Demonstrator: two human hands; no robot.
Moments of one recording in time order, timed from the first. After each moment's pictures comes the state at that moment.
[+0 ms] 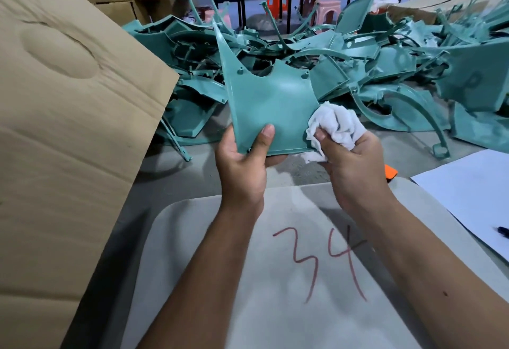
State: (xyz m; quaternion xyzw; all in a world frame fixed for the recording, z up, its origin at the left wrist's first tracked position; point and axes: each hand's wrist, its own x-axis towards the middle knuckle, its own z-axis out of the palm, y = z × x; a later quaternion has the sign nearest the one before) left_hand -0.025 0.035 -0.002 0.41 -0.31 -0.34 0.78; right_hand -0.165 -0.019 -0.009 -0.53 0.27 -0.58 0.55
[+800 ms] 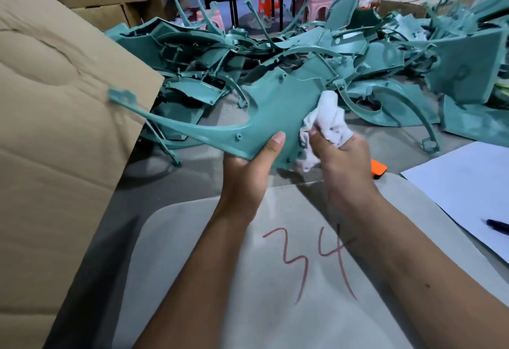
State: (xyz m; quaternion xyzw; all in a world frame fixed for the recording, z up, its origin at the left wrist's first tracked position) left_hand -0.036 0.033 -0.009 0.41 -0.41 -0.32 0.75; right_hand -0.163 -0.024 -0.016 -0.46 0.36 -0.59 0.55
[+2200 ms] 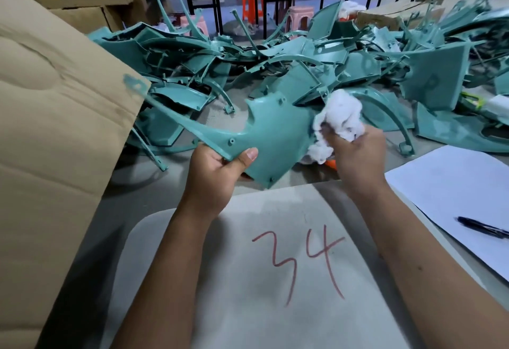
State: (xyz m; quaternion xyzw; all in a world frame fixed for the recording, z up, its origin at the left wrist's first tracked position) left_hand 0.006 0.042 -0.005 0.49 -0.52 -0.32 0.62; right_hand -0.209 -0.060 -0.020 -0.52 0.44 -0.61 0.42
